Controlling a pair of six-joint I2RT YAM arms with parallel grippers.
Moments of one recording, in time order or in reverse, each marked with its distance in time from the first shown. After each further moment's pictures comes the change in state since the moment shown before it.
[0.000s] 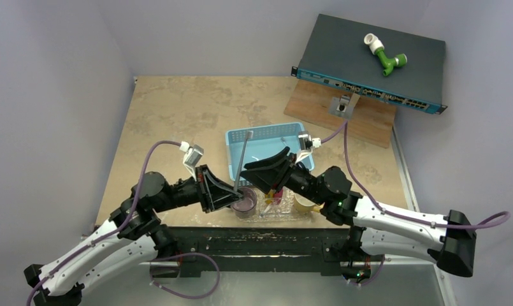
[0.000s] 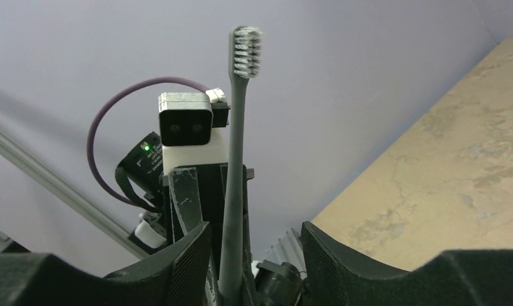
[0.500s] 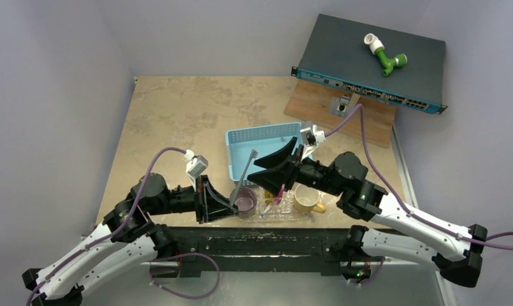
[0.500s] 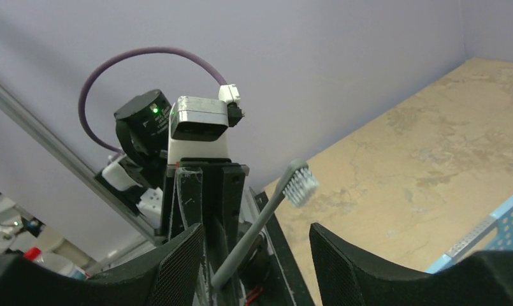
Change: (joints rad) left arm 0.000 -0.047 0.019 -0.194 0.112 0.085; right arm -0.055 -0.109 0.214 -0.464 -0.165 -0.260
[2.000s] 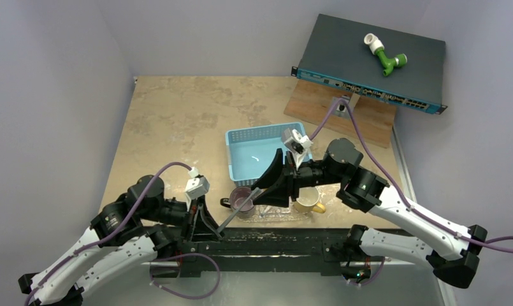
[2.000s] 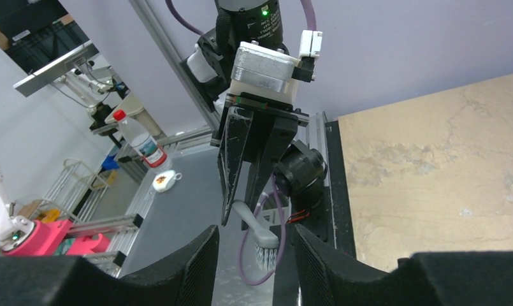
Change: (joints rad) left arm 0.000 -0.040 0.100 -0.381 0.272 0.232; right arm -0.100 0.066 0.156 -0.251 -0.556 -0.164
